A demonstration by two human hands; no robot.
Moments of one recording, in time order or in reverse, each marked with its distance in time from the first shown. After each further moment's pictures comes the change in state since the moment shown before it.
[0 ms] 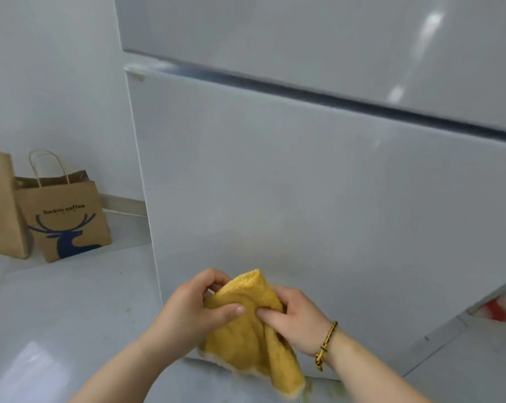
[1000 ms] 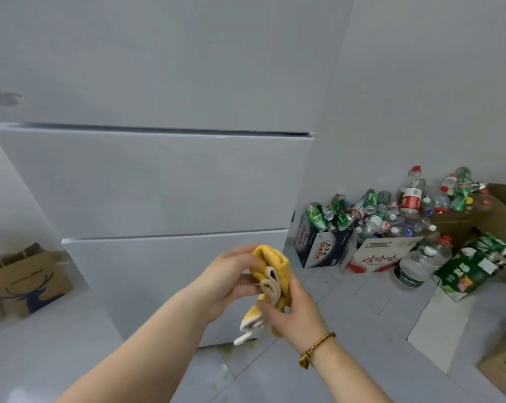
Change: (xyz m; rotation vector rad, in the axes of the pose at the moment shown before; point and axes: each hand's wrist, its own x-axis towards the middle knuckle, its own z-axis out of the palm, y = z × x) left_hand -0.145 0.469 0.113 -0.574 -0.557 -0.214; right_hand -0.335 -0.238 -0.219 0.095 0.523 0.026
